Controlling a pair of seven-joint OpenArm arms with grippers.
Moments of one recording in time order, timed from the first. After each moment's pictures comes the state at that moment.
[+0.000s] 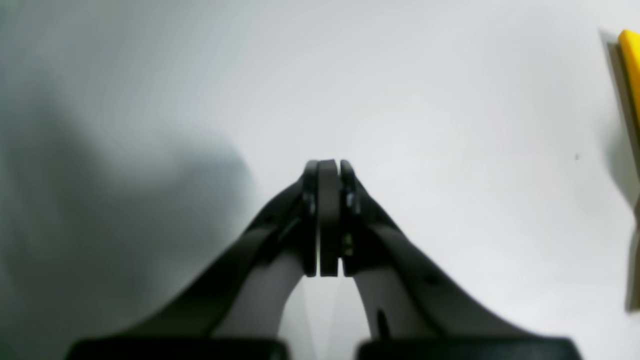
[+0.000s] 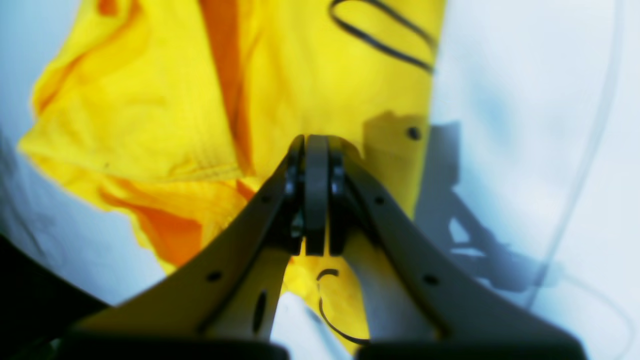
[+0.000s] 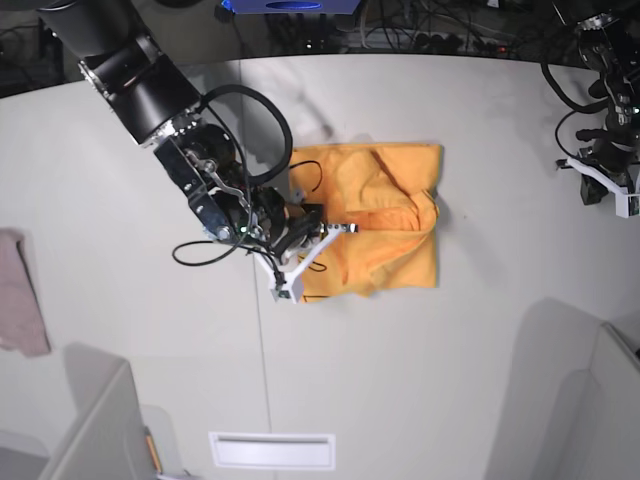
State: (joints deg) left arm 17.7 -23.0 -38.2 90.6 -26.9 -24.5 41.4; right arm 17.4 9.0 -38.6 85.8 41.5 -28.5 -56.8
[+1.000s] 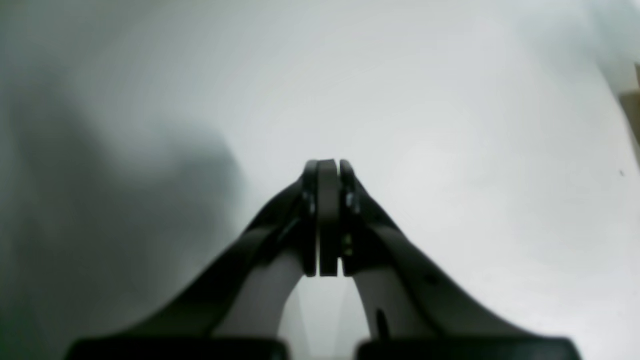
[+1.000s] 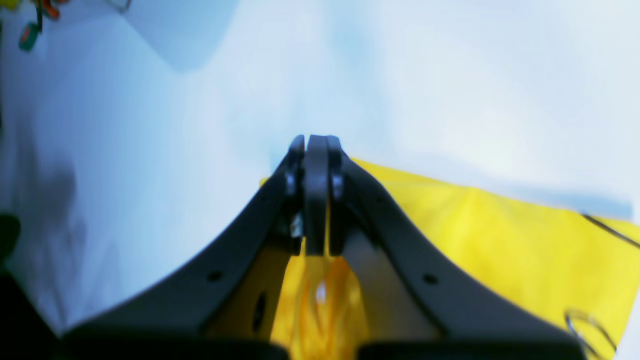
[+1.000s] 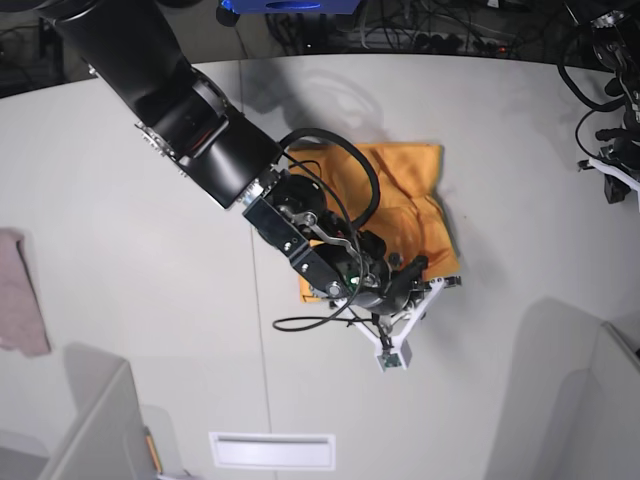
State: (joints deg) left arm 18.3 -24.8 -42.1 90.3 -26.9 -24.1 41.1; right arm 32.8 -6.9 -48.2 68.4 41.7 -23.1 -40.7
